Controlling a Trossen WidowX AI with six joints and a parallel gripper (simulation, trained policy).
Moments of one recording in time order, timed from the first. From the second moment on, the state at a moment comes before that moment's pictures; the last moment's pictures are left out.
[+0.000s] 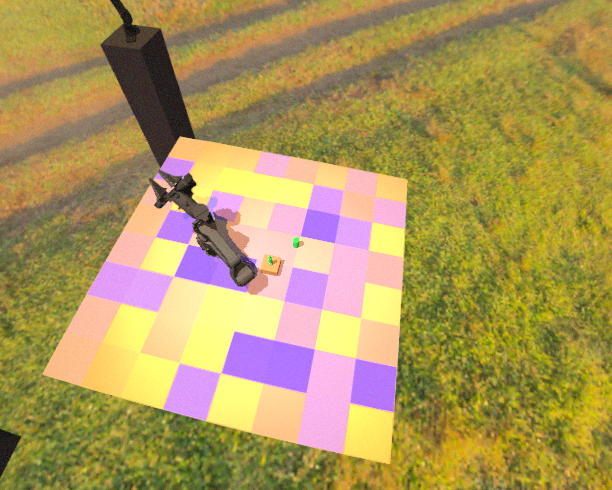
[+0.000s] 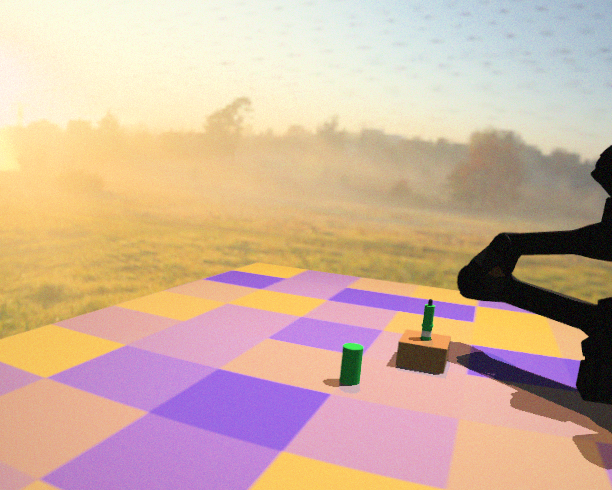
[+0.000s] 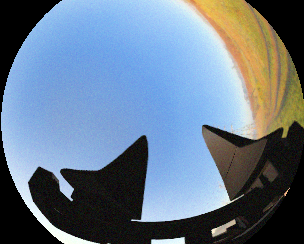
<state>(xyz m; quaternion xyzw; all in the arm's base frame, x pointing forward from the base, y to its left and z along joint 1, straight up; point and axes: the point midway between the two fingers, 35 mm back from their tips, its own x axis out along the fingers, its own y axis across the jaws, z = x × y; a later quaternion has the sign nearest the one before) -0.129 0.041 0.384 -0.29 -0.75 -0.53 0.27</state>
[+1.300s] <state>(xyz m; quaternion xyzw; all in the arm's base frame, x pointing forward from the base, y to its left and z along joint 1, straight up) -0.160 0.100 0.333 -0.27 -0.84 -0.48 0.01</state>
